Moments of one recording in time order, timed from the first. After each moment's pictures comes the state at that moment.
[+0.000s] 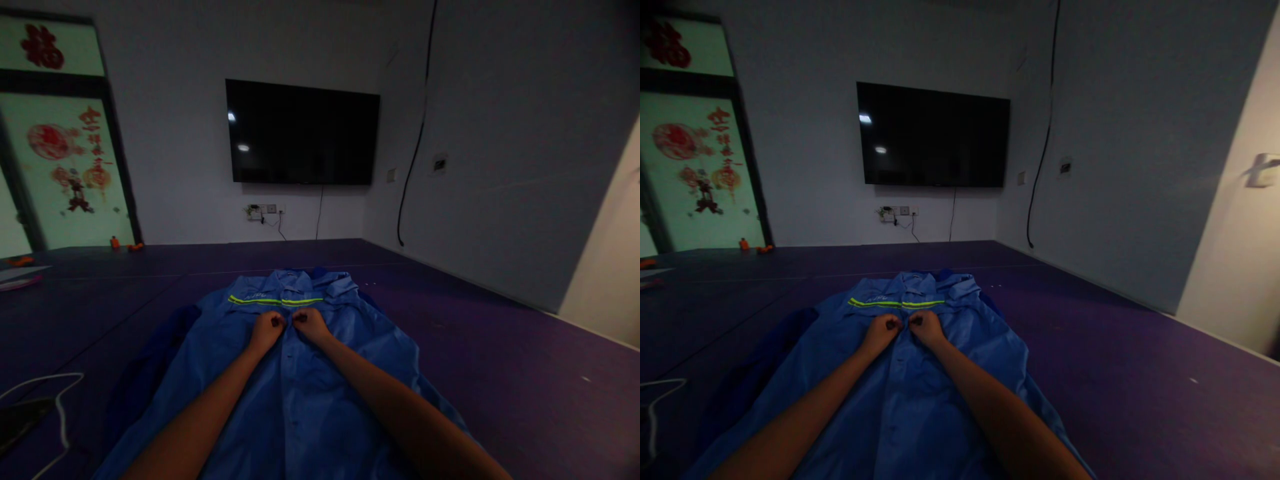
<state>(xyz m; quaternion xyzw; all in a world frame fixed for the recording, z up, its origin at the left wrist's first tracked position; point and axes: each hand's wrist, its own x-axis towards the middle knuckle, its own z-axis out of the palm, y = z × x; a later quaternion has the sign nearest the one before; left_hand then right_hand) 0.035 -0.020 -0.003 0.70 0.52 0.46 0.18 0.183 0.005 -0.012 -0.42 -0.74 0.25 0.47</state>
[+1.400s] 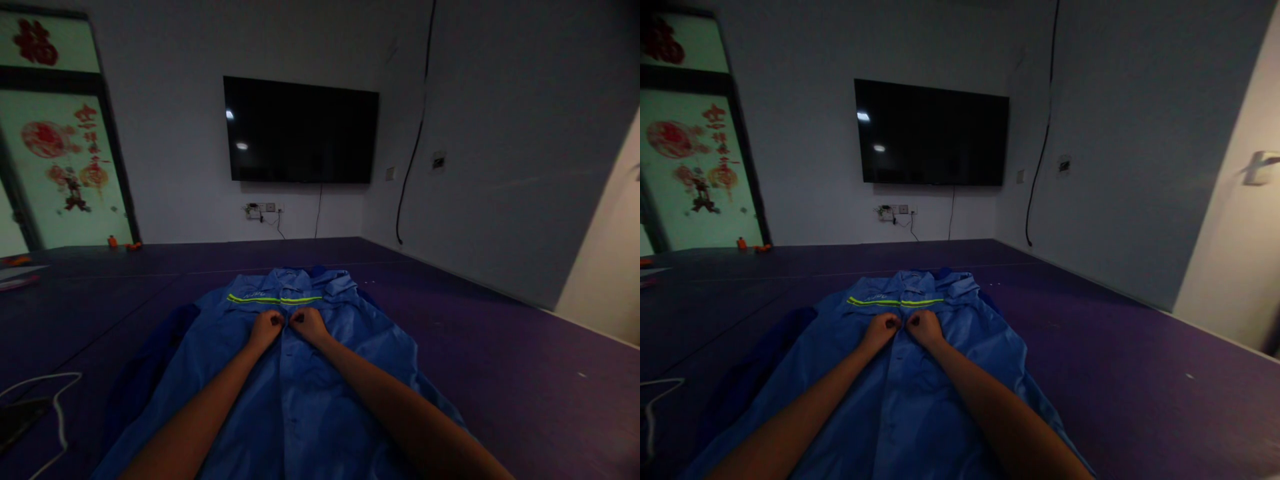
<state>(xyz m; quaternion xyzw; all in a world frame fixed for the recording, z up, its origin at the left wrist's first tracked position) 0.034 -0.017 -0.002 0.71 0.52 0.44 0.18 0.183 0.001 -0.010 -0.47 -0.77 0.14 0.40</state>
